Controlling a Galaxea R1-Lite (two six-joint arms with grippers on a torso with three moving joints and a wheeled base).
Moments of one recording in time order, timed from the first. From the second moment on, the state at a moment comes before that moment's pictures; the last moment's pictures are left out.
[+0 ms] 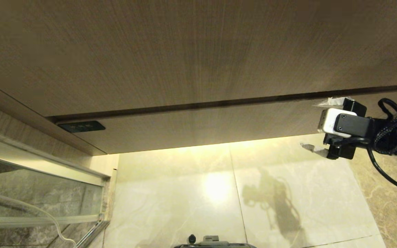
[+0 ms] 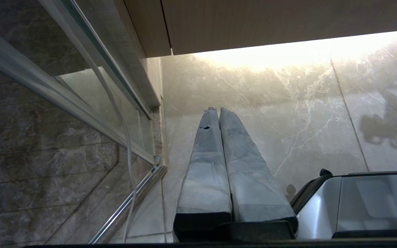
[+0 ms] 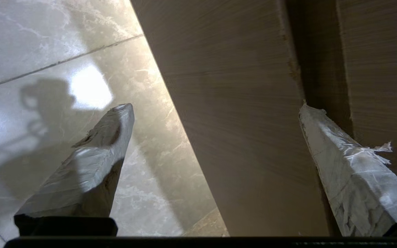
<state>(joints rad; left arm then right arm) 0.00 0.00 0.00 0.00 0.00 0.00 0.21 1.48 -0.83 -0.35 0.19 -1.21</state>
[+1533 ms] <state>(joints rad) 0.00 0.00 0.00 0.00 0.00 0.00 0.21 1.69 -0.91 -0.61 0.21 -1.20</state>
